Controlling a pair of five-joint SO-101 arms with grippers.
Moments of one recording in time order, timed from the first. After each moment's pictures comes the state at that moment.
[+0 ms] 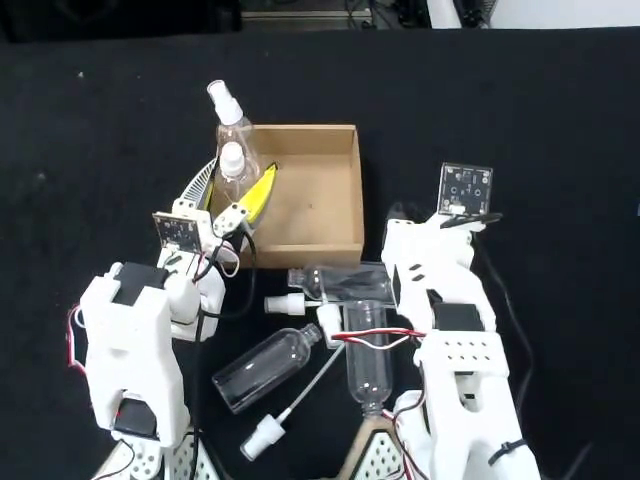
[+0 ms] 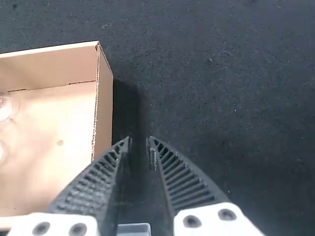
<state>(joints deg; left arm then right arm) 5.4 27.0 62.8 -89.1 5.5 1.1 -50.9 76.8 16.7 -5.5</state>
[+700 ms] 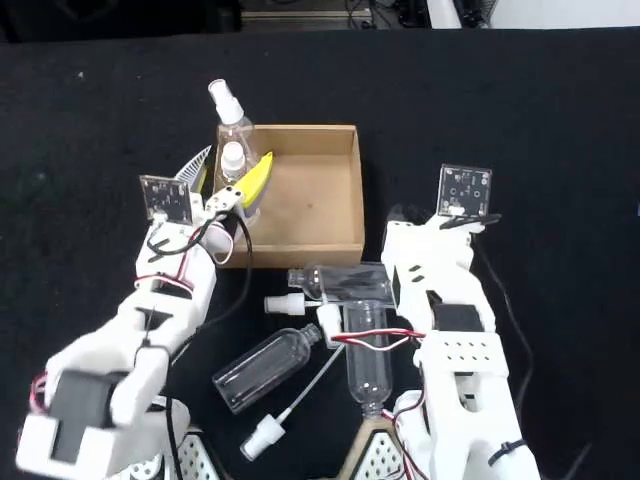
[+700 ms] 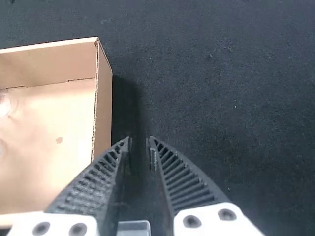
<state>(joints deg) 5.4 -13.3 71.6 -49.1 5.6 1.1 -50.9 77.3 16.7 -5.5</state>
